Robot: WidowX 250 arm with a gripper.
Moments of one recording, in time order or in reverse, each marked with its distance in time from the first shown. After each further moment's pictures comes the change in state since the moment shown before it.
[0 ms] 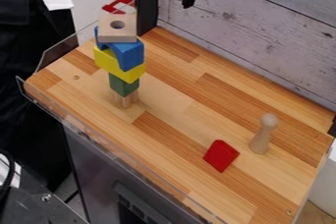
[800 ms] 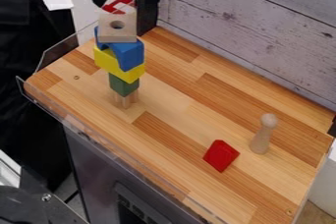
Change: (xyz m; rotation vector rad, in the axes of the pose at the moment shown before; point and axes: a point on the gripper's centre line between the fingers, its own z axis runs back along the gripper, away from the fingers) arm -0.007 0.050 -0.018 -0.028 0.073 0.260
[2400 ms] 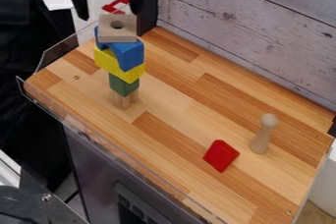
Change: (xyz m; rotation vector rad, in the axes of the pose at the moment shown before) arm -0.002 0.013 -0.014 -0.026 0.049 0.384
